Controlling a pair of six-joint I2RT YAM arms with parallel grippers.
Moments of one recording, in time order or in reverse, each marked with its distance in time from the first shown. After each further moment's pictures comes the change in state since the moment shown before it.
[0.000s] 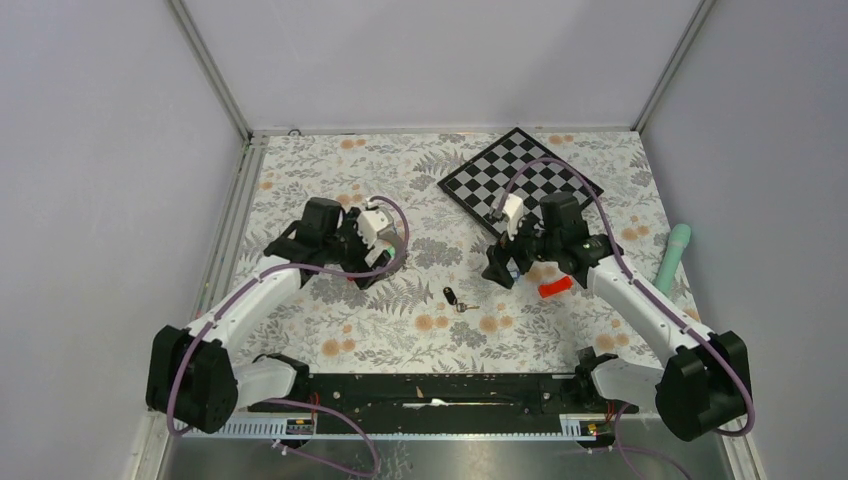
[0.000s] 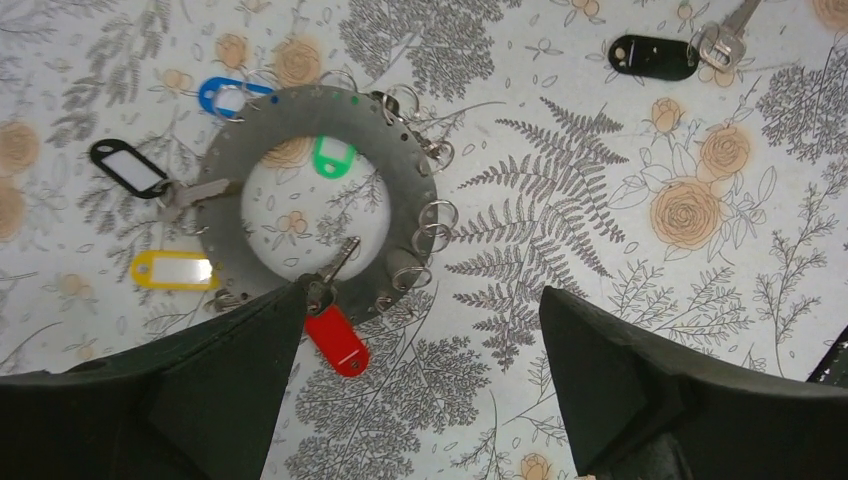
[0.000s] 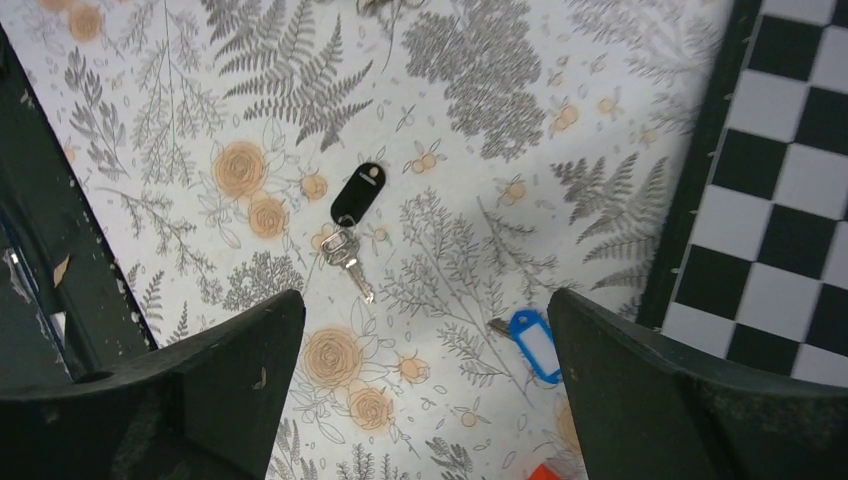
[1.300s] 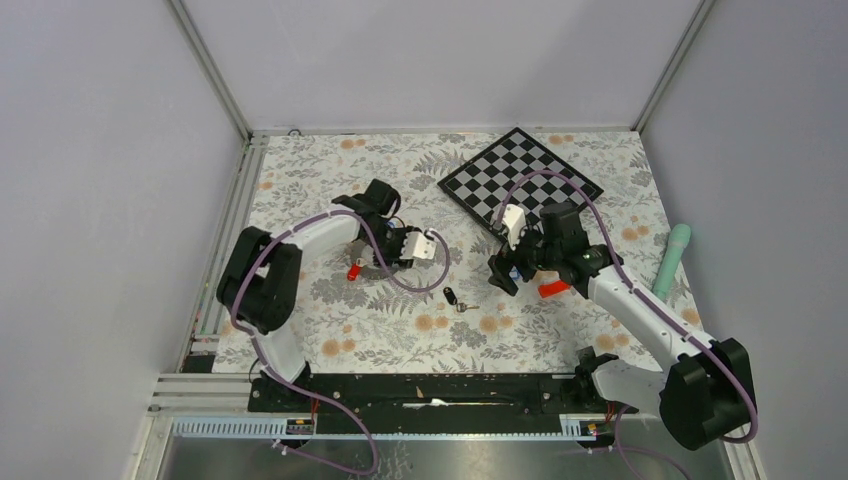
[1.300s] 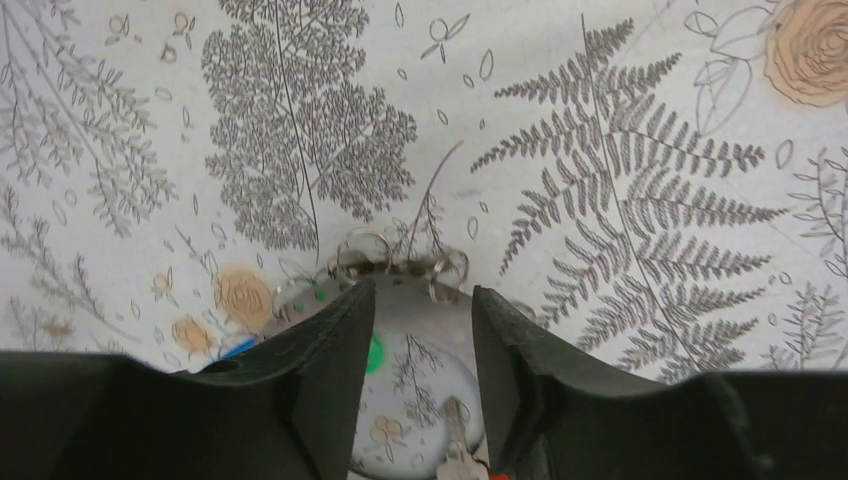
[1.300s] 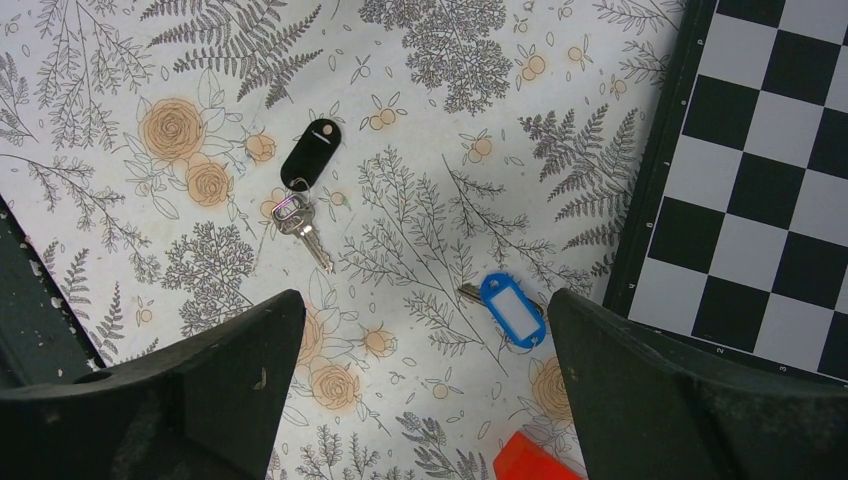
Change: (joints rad) left arm -0.127 0.560 0.323 -0.187 0.088 0.814; right arm 0.023 -0.025 -0.098 0.031 0.109 -0.051
